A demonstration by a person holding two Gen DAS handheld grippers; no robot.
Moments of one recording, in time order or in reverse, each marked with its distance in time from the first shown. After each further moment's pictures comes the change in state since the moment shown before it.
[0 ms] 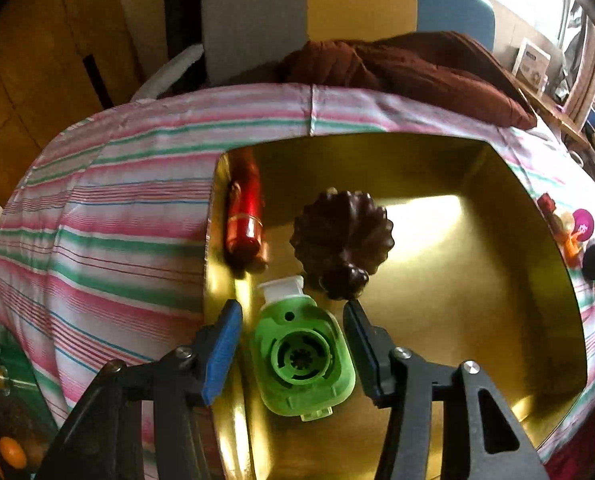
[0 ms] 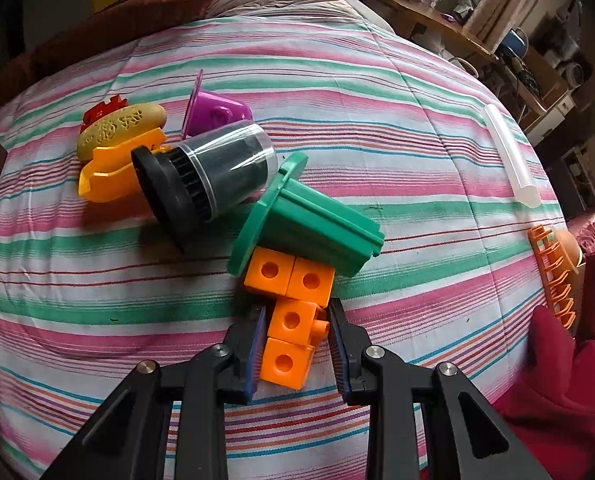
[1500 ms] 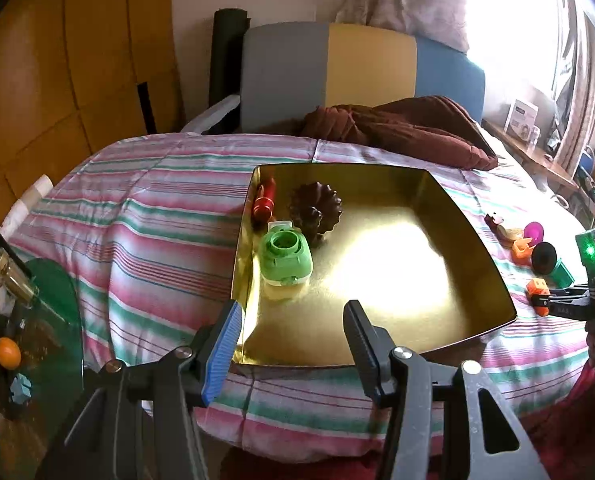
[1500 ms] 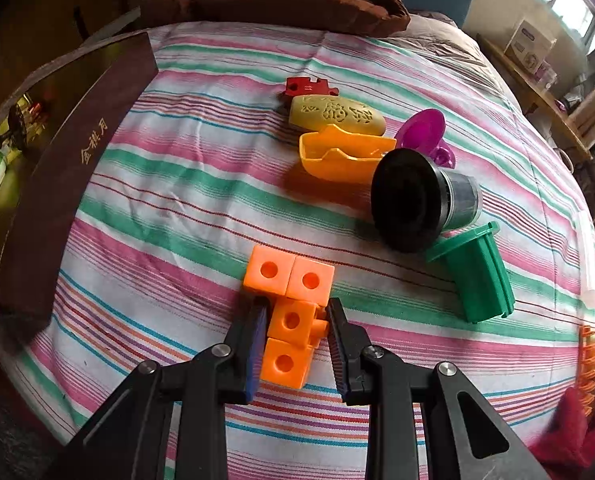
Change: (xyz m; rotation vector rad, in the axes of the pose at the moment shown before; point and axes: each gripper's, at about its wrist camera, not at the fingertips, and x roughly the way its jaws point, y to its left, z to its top) left arm -0.121 -0.016 -0.106 -0.109 -0.230 0.028; right arm -0.018 0.090 -0.015 -0.370 -0.072 0.210
